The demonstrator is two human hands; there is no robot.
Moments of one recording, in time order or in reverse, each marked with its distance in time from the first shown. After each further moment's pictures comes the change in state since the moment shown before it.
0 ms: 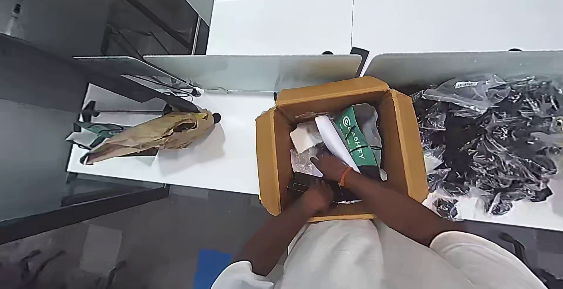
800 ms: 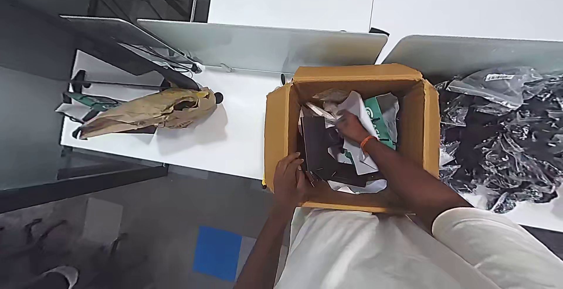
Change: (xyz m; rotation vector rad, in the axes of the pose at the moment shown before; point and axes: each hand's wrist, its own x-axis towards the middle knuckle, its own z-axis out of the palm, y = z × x) left_hand -0.083 -0.074 0.040 -0.551 1.472 -0.002; right_hand 0.037 0.077 -0.050 0.625 0.428 0.236
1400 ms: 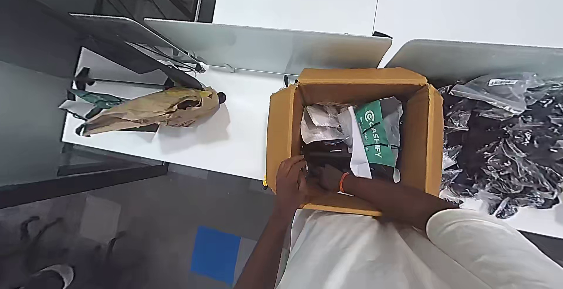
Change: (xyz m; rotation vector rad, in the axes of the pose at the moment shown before) left_hand -0.001 -0.002 0.000 0.016 -0.006 0.017; right_hand -0.101 0.004 0.143 -0.771 -0.757 -0.549
